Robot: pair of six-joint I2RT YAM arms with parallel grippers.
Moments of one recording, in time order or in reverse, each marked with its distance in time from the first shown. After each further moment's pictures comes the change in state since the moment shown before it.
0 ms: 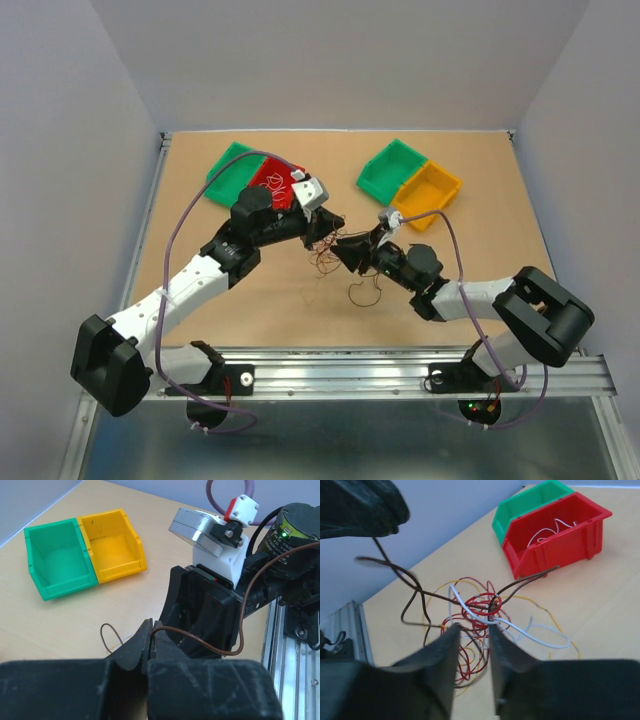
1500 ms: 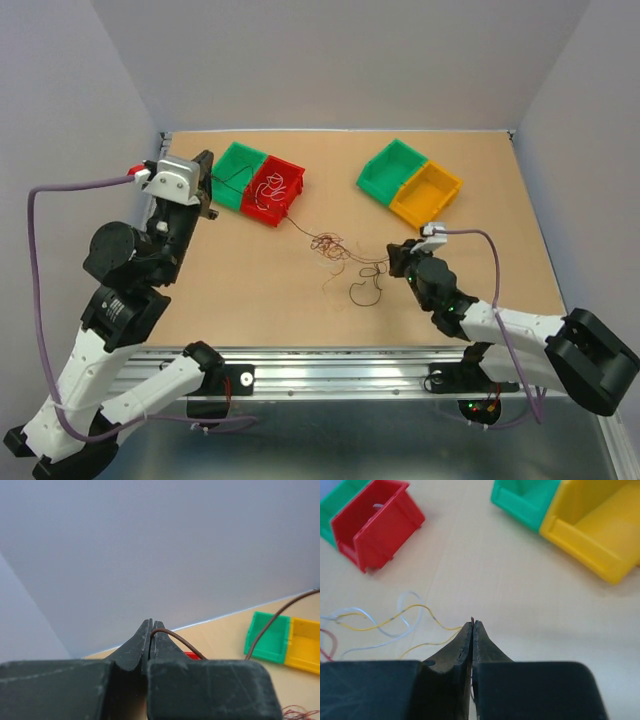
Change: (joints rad) left arm 0.000 -0.440 0.327 -0.314 -0.907 0.280; right arm 0.000 -0.353 -0.159 -0.466 0.724 0.070
